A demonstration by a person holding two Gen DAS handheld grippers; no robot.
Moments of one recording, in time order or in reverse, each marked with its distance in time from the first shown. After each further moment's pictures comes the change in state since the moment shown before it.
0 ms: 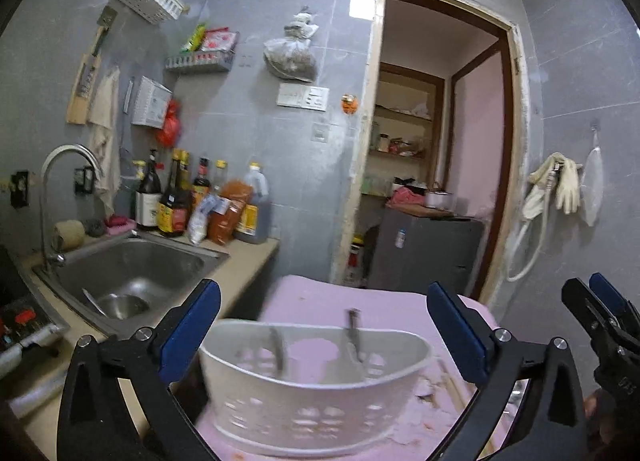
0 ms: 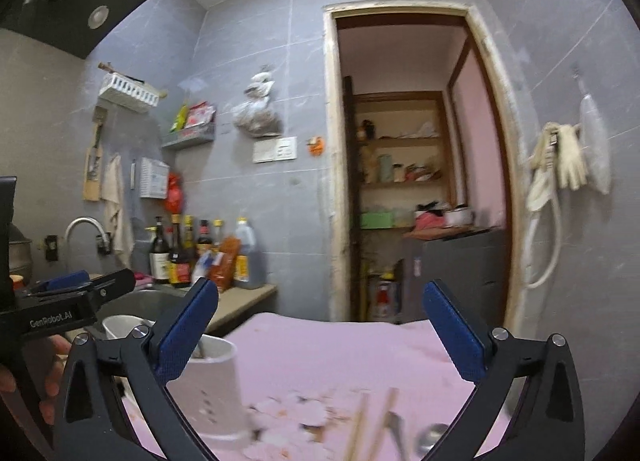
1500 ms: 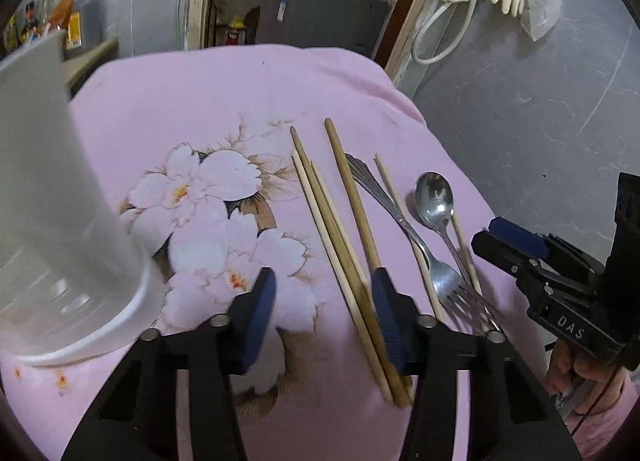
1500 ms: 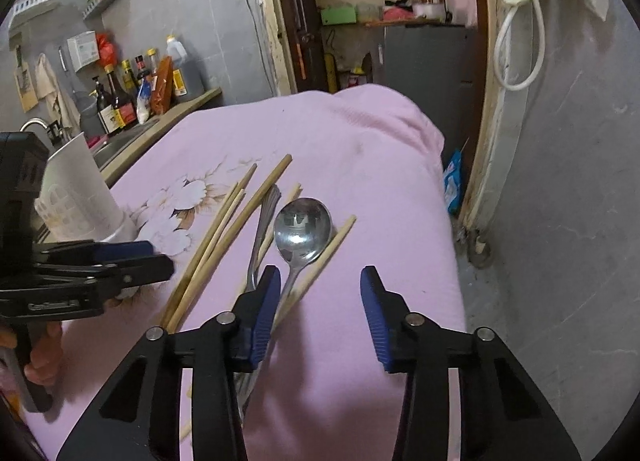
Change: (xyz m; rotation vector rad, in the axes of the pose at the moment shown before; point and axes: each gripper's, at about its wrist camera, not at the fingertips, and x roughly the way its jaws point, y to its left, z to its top) left arm 0.134 -0.136 -0.126 0.116 0.849 -0.361; right arm 0.035 -0.135 -0.107 0.148 0.781 -0.015
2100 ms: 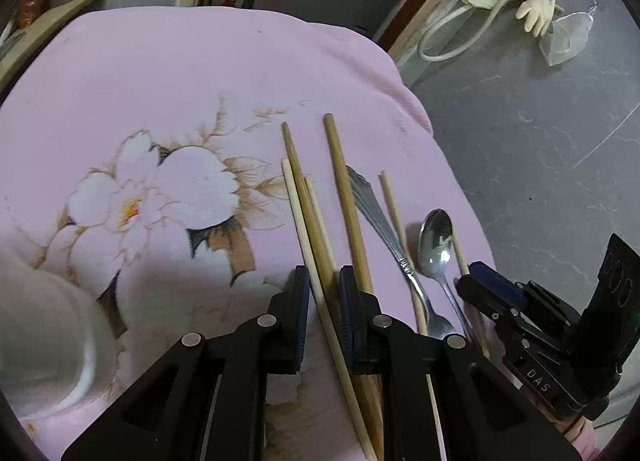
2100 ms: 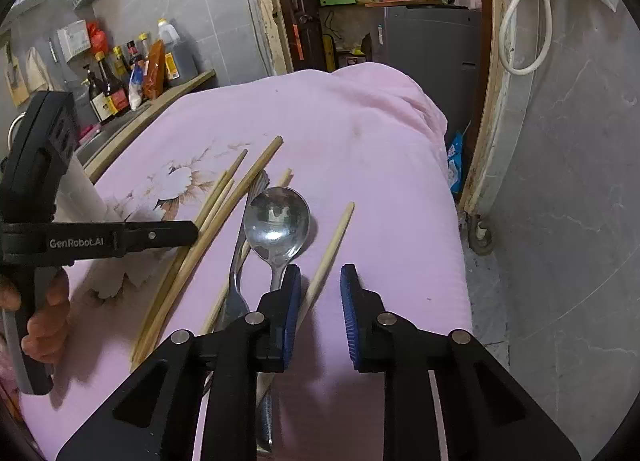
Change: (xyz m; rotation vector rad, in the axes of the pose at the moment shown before) left arm 0.030 0.024 0.030 -0.113 0.085 -0.128; right arm 0.017 -0.005 0.005 -0.007 0.070 -0.011
